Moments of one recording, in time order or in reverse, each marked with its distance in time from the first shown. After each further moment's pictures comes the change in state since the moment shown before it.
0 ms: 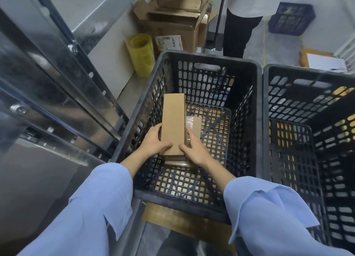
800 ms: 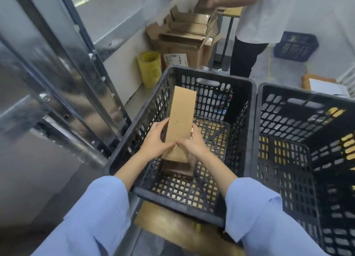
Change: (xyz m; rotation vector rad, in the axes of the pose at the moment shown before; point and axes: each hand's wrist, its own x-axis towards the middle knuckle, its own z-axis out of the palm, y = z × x) left_hand -0.039 0.053 -0.009 -0.031 0.166 0.214; right_hand 0.008 -0.035 -0.030 0.333 0.104 0.038
